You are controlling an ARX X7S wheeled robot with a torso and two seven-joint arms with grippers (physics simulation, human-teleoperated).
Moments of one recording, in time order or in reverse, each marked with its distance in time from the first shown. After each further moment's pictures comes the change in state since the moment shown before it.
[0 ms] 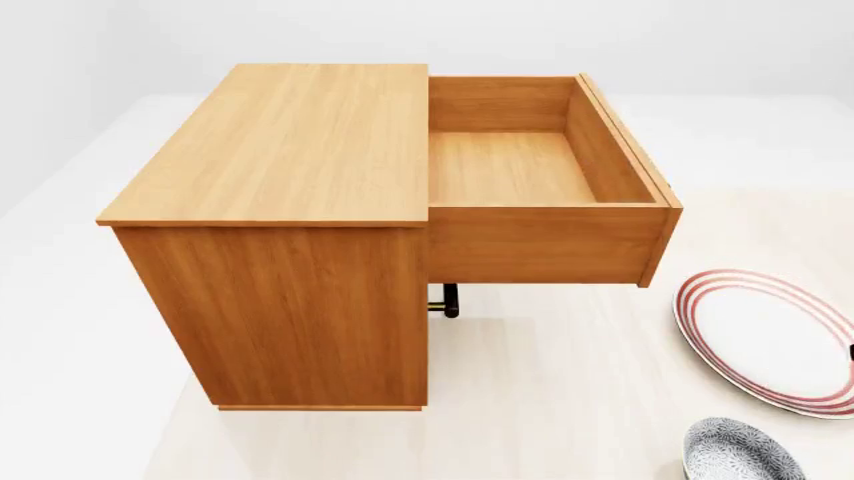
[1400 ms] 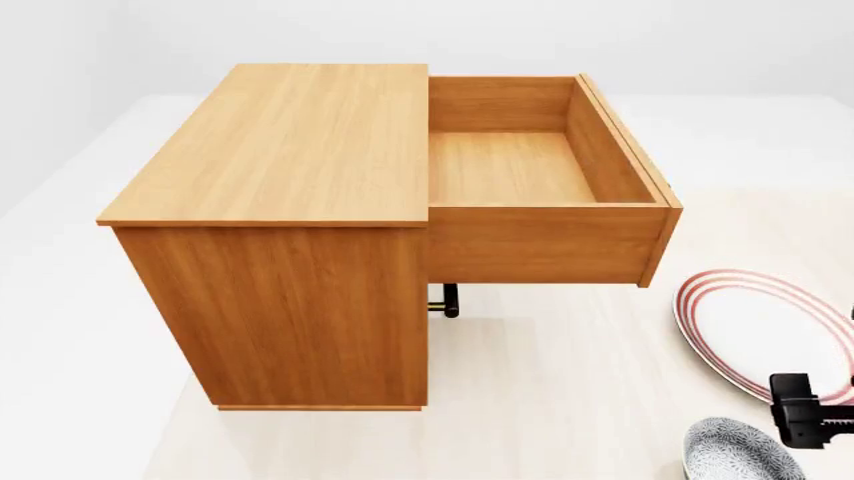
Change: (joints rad) left arm -0.011 0.000 -0.009 0.000 0.002 -0.006 0.015; right arm -0.256 -0.204 -0.248 0.188 -0.398 -0.293 -0.197
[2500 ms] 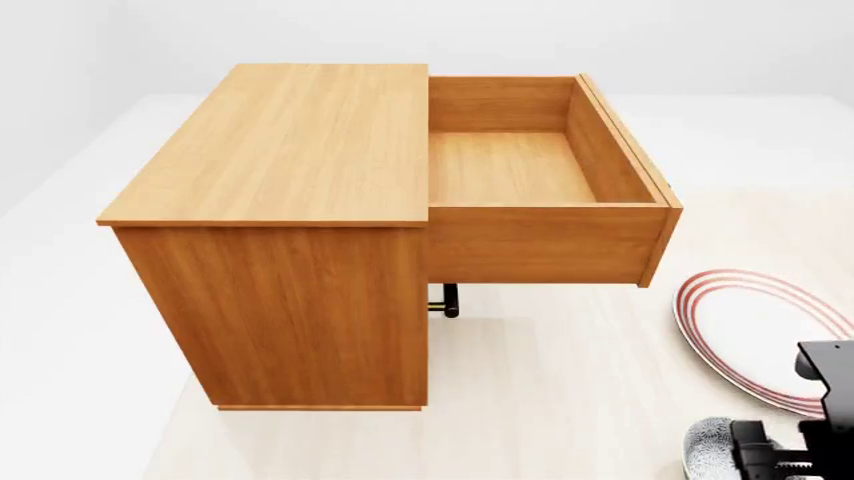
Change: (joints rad) left arm 0.000 -0.002 0.004 0.000 0.001 0.004 0.002; right arm -0.178 -0.128 -0.088 0.156 -0.123 -0.168 -0.112
